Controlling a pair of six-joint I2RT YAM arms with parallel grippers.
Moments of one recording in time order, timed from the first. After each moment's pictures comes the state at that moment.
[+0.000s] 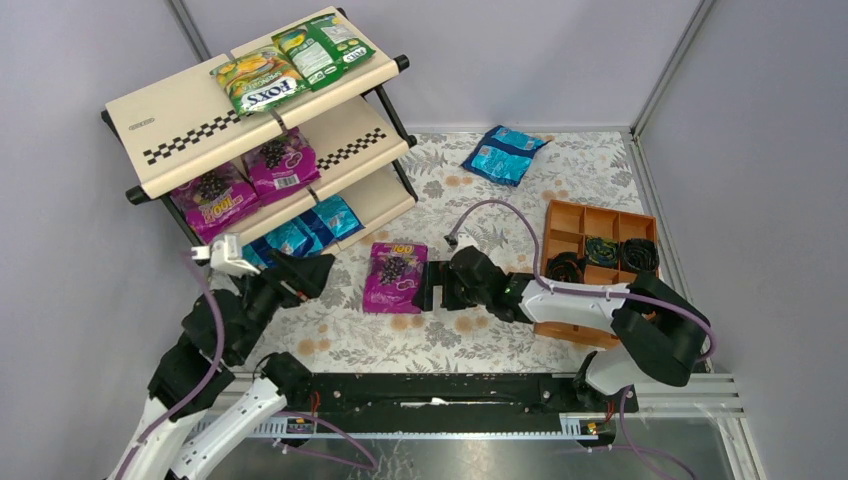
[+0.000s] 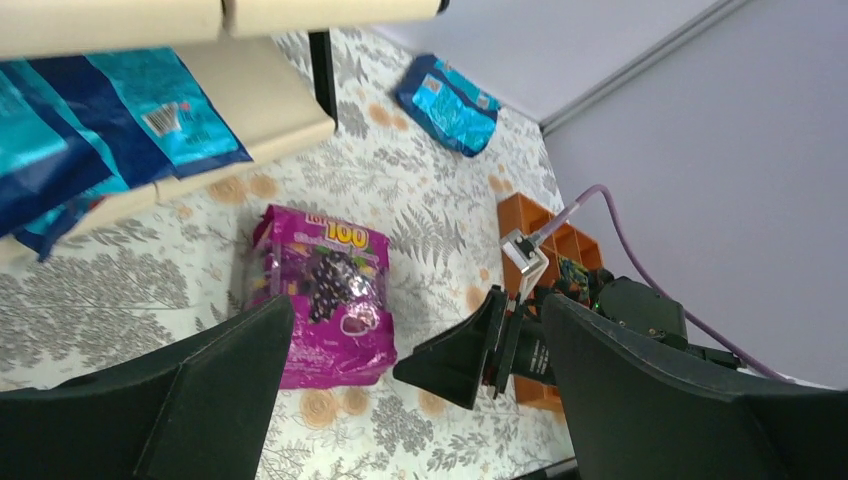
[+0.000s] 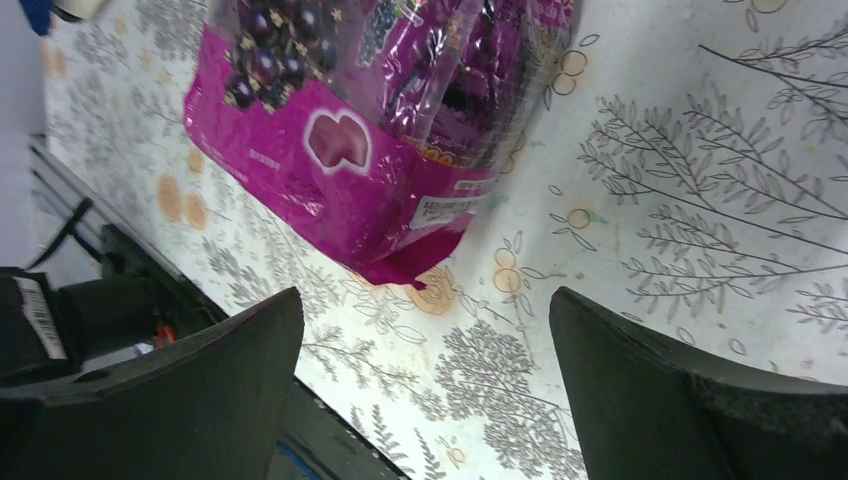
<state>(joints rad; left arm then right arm) -0.66 0.26 0.84 -0.70 -0.33 -0.76 0.95 1.47 0.71 0.05 -0.02 0.78</state>
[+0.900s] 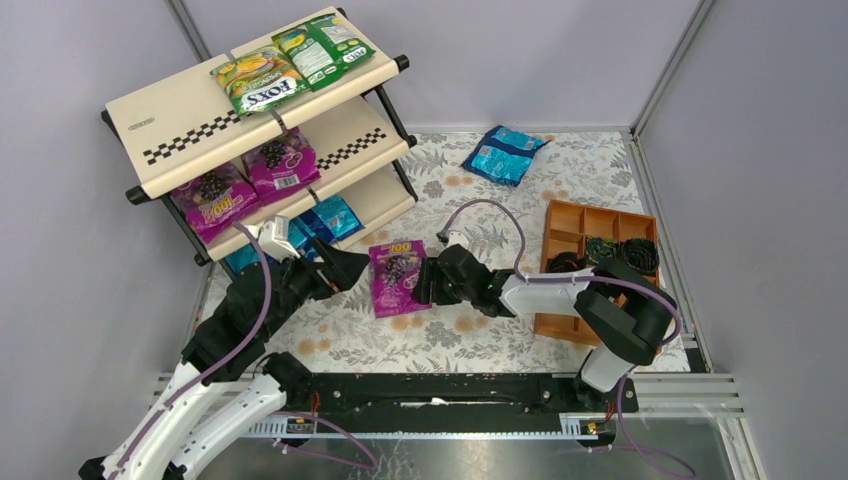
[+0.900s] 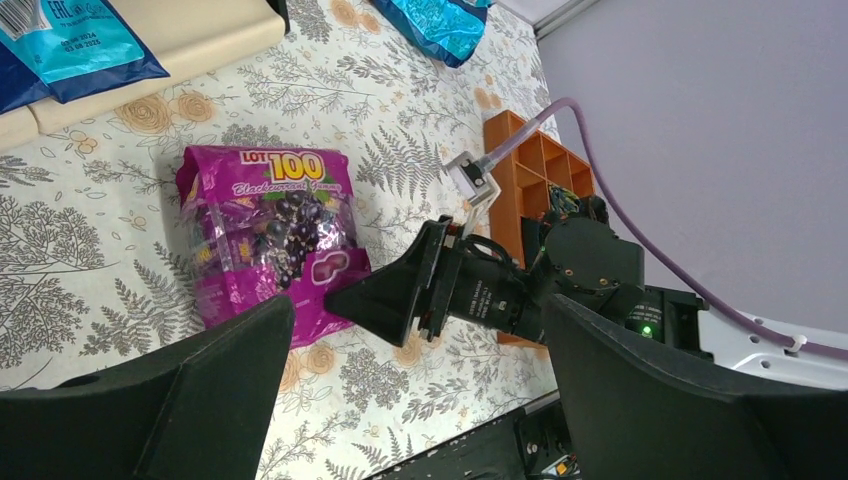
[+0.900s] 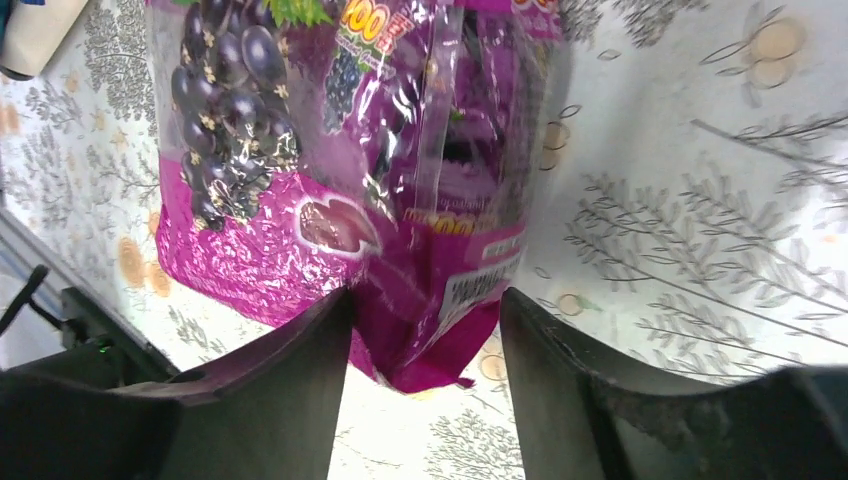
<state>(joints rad) -0.66 0.45 0.76 -0.58 -0.15 -0.84 0.95 1.66 0.76 0.17 0.03 0.83</state>
